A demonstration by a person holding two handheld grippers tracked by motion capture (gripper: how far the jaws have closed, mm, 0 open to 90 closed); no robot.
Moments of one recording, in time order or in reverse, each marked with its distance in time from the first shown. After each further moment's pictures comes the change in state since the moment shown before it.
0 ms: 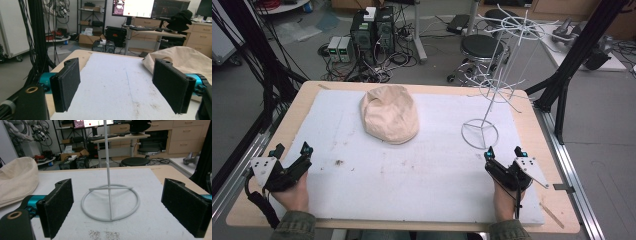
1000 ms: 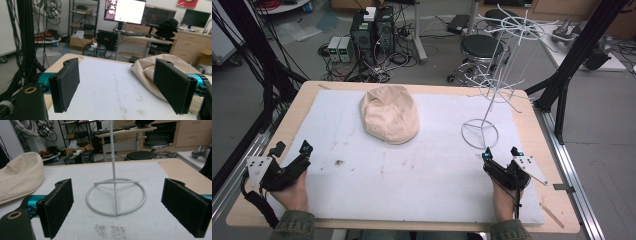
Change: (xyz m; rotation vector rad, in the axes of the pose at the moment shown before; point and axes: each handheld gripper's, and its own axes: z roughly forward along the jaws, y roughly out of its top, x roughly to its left) left arm -0.001 0.011 -0.004 -0.031 -0.072 -0.055; right arm 0.000 -0.003 0.004 0.046 0.043 0.022
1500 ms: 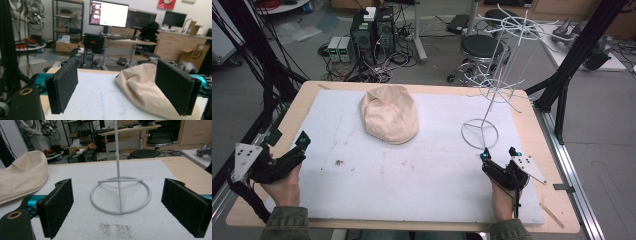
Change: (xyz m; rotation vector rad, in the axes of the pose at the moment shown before) left arm -0.010 0.049 0.000 -0.007 -0.120 0.025; right arm 0.002 0.000 0.001 0.009 0.017 0.001
